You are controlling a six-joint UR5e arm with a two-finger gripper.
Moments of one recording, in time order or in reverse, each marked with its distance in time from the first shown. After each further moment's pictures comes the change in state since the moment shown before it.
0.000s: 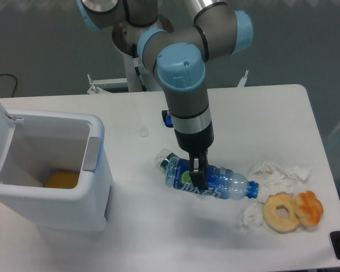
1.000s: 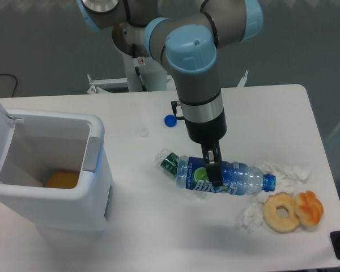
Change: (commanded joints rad) arm 0.023 0.017 0.061 0.002 -0.009 -0.176
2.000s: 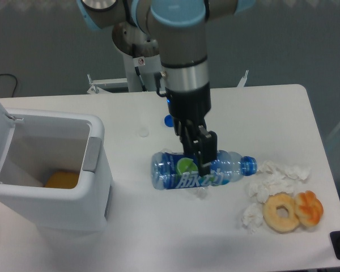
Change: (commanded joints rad) arm -0.066 0.133 0.003 -0.002 -0.155 -0.491
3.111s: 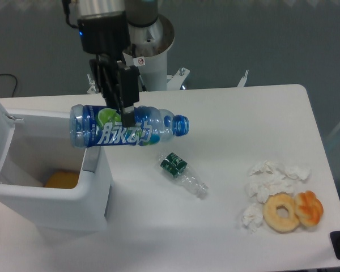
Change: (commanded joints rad) arm -0.190 0.140 -0.046 -0.009 0.169 -0.171
